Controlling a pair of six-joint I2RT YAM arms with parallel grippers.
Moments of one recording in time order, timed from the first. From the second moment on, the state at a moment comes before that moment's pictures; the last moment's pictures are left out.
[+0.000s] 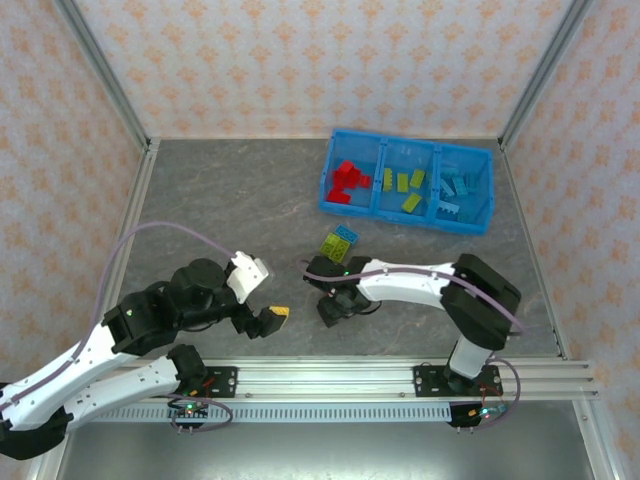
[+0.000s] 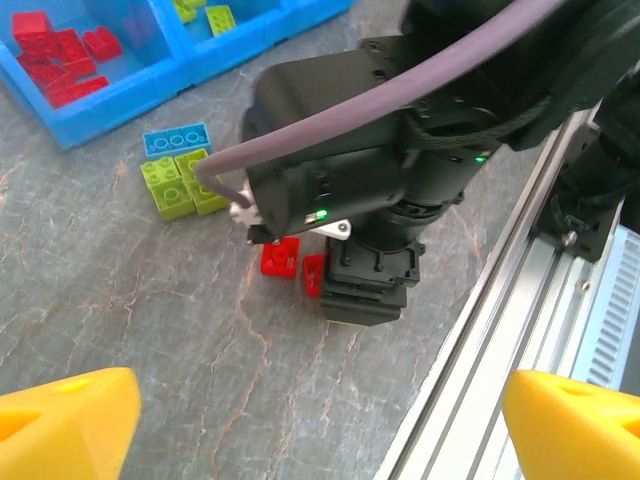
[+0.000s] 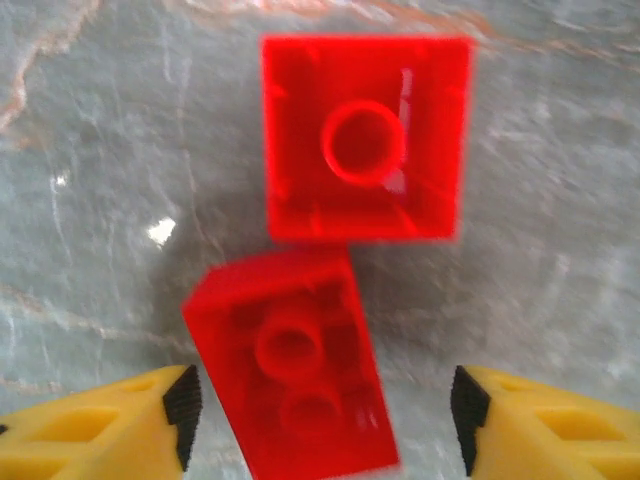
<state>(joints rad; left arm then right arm) -0.90 0.64 0.85 -0.81 0.05 -0.07 1.03 1.72 1.03 -0.75 0.06 0.49</state>
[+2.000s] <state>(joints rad) -0.89 0.77 0.88 -0.87 -0.46 -0.36 0.51 1.45 1.57 -0.84 0.08 0.49</state>
